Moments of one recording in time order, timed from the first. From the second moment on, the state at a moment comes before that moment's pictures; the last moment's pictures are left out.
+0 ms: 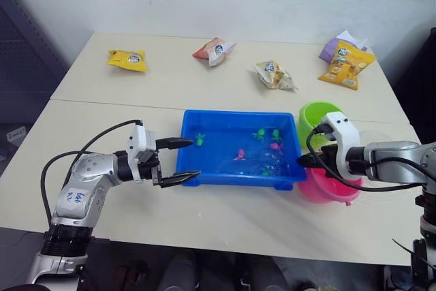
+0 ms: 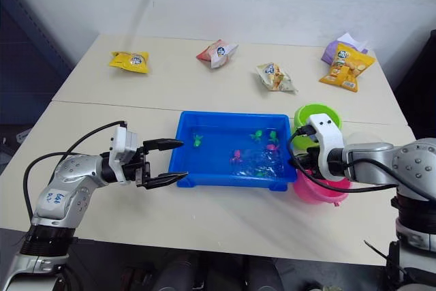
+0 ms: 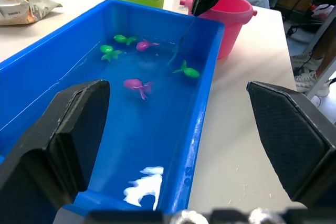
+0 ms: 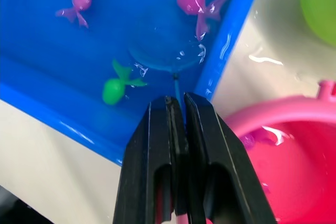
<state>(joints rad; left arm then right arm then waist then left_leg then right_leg) -0.29 0.60 0.04 -0.07 -0.50 0.24 -1.09 -0.57 -0.79 -0.22 -0.20 1.39 1.61 -0.22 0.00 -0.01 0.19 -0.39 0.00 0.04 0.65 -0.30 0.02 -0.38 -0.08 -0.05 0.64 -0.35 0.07</state>
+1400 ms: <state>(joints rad) -0.29 0.59 0.04 -0.07 -0.50 0.24 -1.07 -0.46 -0.73 -0.06 -0.46 1.01 1.39 0.01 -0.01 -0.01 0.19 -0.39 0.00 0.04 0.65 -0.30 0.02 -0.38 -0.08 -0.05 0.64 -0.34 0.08</state>
